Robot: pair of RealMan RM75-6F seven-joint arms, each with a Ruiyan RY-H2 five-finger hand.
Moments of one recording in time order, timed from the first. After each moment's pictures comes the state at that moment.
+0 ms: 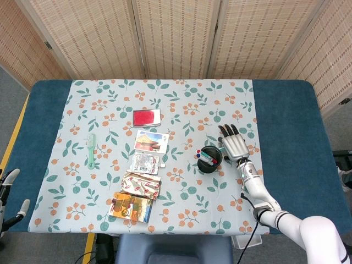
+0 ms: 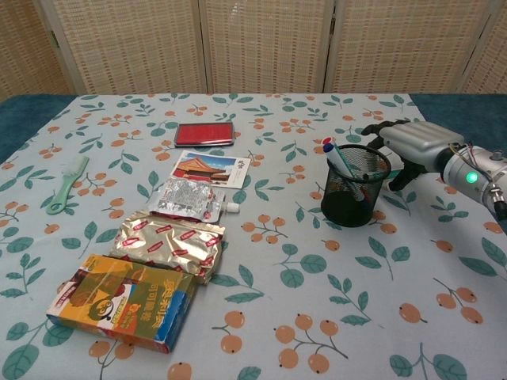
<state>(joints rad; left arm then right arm) 0.02 -1.06 -0.03 -1.66 1.64 1.69 0.02 0.73 -1.80 0.19 -0.81 -1.26 0.87 -0.14</state>
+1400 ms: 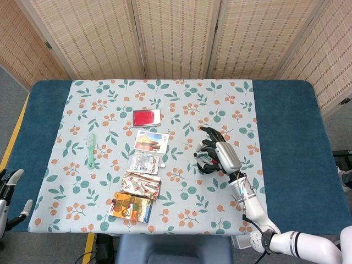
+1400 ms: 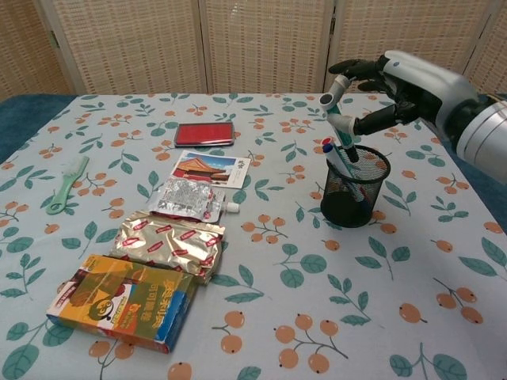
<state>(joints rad) 0.02 -1.06 -0.03 -1.67 1.64 1.69 0.04 0.59 -1.59 0.26 -1.56 -1.25 1.12 0.17</state>
